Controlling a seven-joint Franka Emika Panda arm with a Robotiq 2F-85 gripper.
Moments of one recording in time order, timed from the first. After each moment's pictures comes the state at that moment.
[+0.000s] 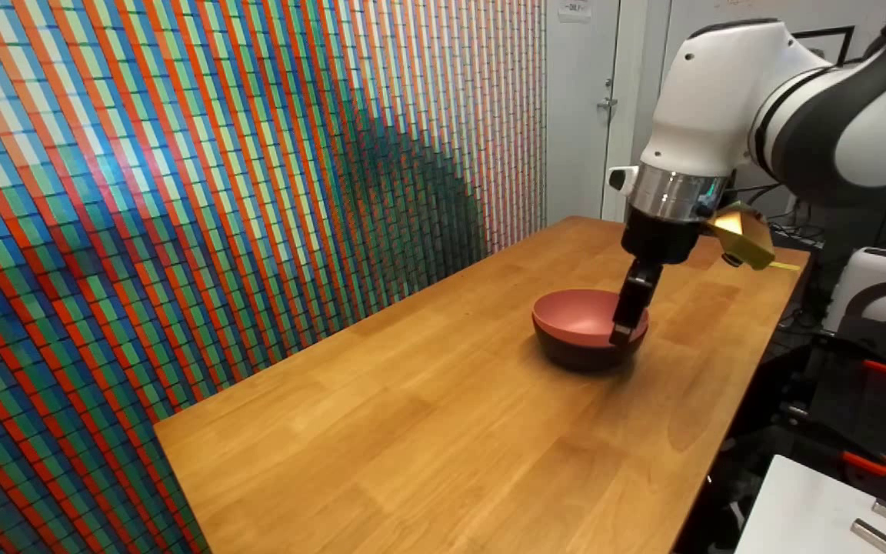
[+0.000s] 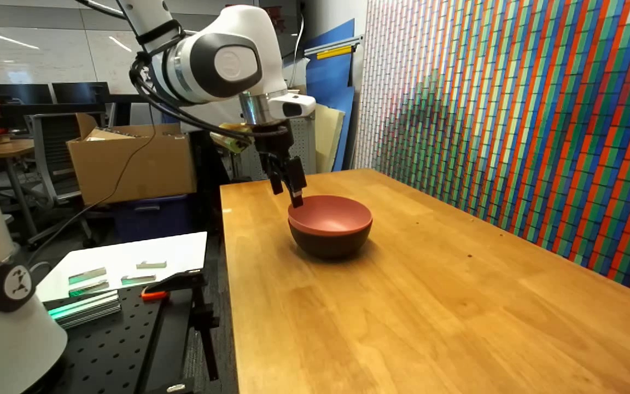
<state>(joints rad) 0.27 -0.02 0.23 -2.70 -0.10 2.87 0.29</state>
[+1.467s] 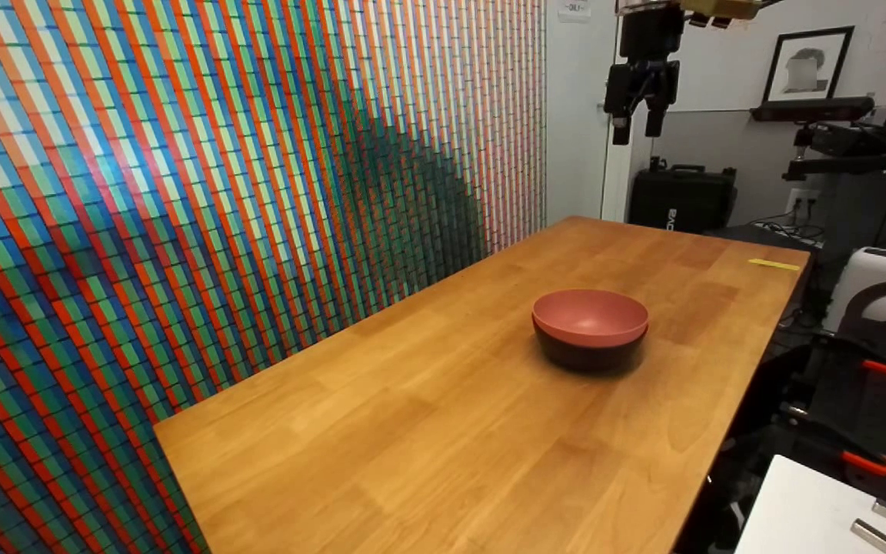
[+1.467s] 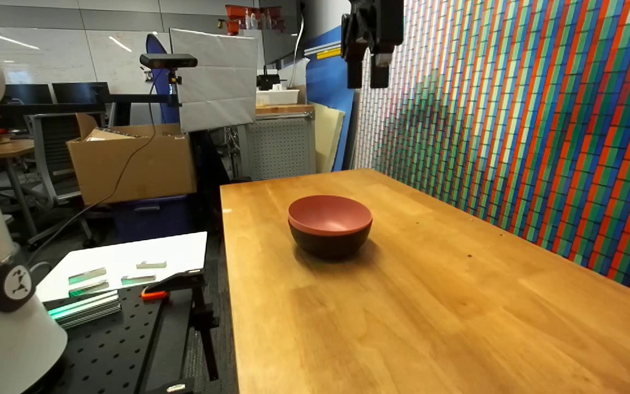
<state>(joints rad) 0.01 -0.21 0.07 -2.21 0.01 2.02 0.13</state>
